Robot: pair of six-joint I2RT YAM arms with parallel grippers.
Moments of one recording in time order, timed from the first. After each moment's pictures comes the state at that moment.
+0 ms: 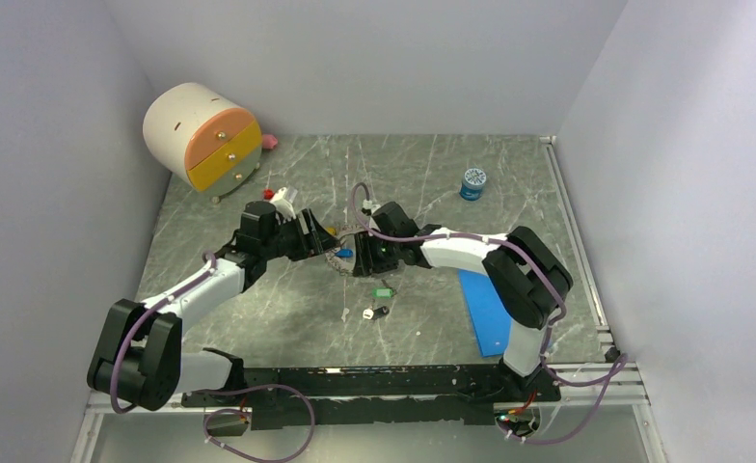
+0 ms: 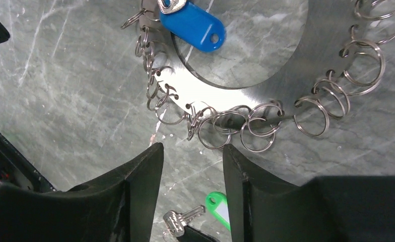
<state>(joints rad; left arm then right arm) -0.33 1.27 0.63 0.12 0.43 -0.65 0.75 1.81 1.05 -0.11 -0.25 0.48</state>
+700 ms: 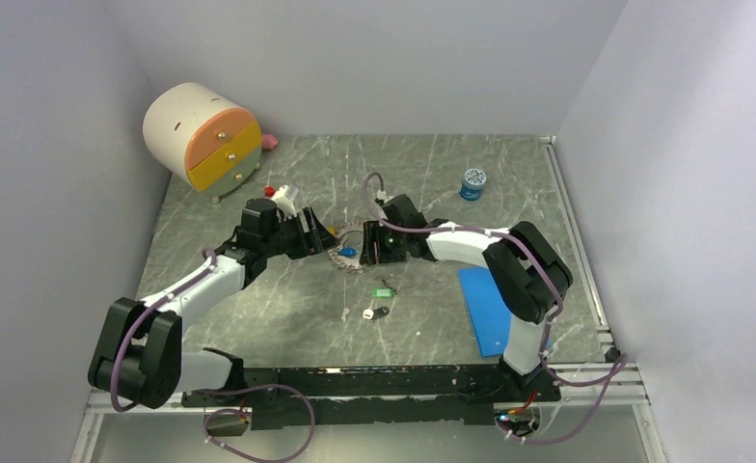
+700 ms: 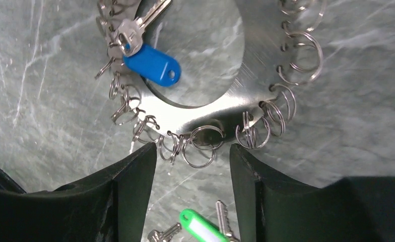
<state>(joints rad) -0.33 1.28 0.66 0.07 0.41 -0.62 0.68 1.84 1.05 -0.08 -0.21 0.52</state>
